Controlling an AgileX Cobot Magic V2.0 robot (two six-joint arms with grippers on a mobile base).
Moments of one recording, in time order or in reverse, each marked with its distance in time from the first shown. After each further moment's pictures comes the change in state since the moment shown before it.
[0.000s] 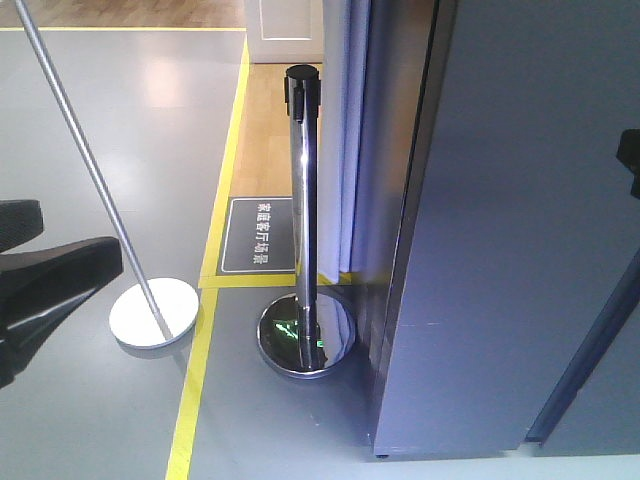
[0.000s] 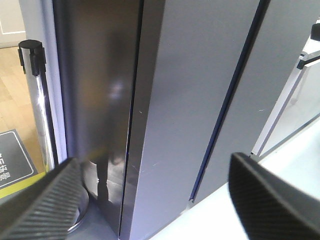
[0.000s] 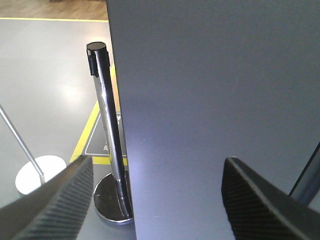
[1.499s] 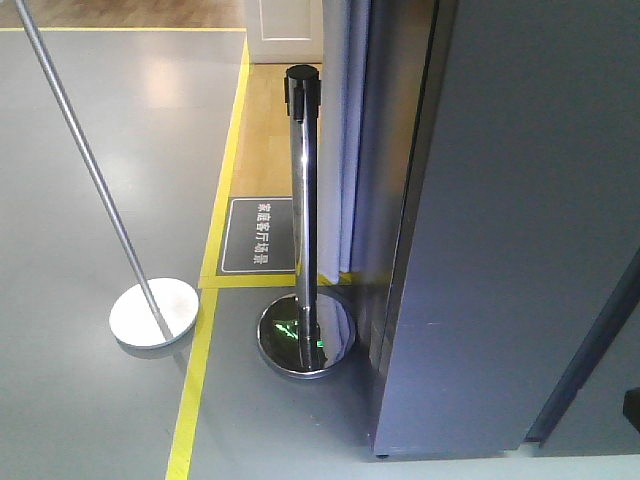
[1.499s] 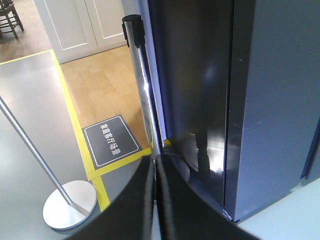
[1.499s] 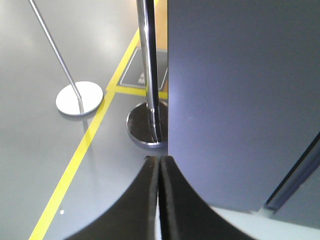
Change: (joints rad) left arm 0.000 -0.485 0.419 0.603 0.127 -0.325; right arm 0.000 -0.485 0.560 0.304 0.097 -0.292
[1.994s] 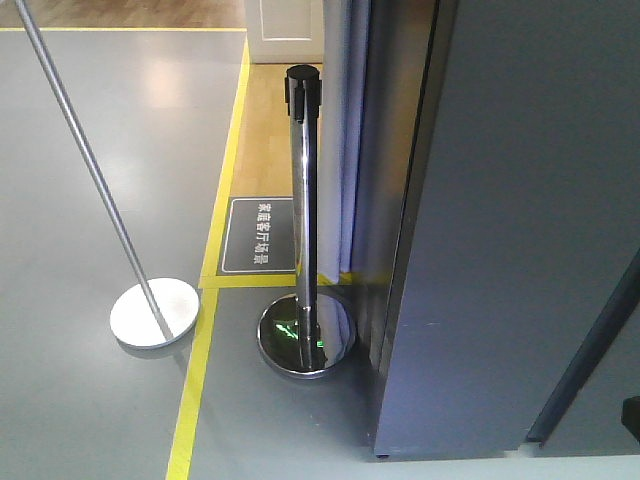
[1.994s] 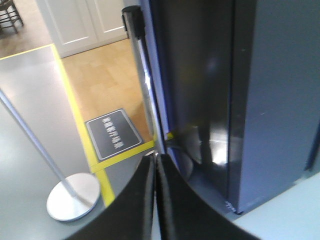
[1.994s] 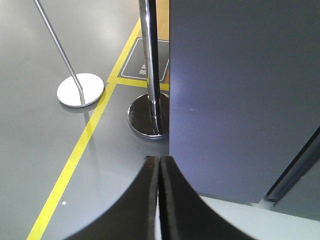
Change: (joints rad) left arm 0.035 -0.013 0.043 0.005 -0.006 0.002; right arm 0.000 0.000 0.000 0.002 0.027 0.000
